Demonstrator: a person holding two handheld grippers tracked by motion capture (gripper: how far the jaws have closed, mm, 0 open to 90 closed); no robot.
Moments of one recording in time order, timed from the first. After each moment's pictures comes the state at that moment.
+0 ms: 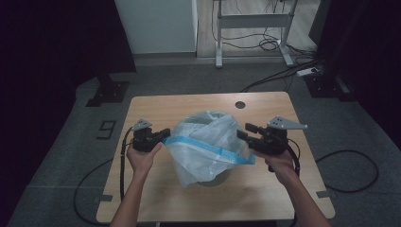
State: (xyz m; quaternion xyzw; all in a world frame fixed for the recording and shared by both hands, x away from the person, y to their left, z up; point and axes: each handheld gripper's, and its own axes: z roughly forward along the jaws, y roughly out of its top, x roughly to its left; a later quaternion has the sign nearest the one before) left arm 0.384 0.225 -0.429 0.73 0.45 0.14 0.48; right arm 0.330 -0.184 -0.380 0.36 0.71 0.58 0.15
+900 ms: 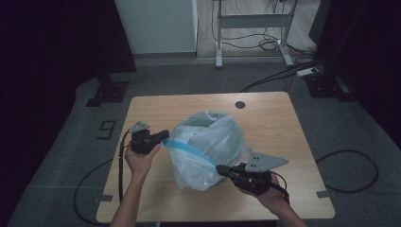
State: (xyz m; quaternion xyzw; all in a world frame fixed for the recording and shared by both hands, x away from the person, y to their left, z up) left arm 0.377 0.230 -0.429 0.73 0.45 0.14 0.49; right arm 0.252 -0.135 -0.394 0.20 0.78 0.59 0.11
